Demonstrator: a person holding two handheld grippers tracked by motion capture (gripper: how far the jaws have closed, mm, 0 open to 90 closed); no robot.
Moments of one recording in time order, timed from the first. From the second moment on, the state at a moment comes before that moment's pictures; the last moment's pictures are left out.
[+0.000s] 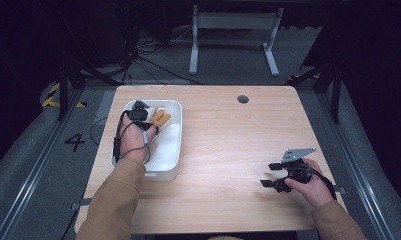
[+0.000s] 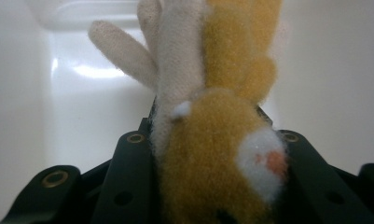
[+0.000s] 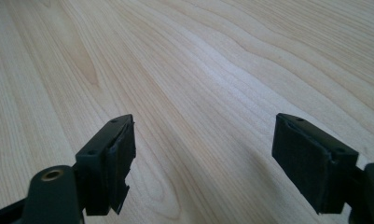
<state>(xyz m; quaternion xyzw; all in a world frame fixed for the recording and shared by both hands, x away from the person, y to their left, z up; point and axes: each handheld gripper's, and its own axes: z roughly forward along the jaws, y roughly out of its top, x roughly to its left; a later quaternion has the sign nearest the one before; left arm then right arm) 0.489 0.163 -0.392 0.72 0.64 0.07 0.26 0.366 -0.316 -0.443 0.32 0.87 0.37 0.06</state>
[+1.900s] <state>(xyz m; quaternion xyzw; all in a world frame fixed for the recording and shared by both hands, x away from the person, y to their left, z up) 0.444 0.153 -0.345 0.75 0.57 0.16 0.30 0.377 -0.308 -0.437 0.31 0.87 0.37 0.07</state>
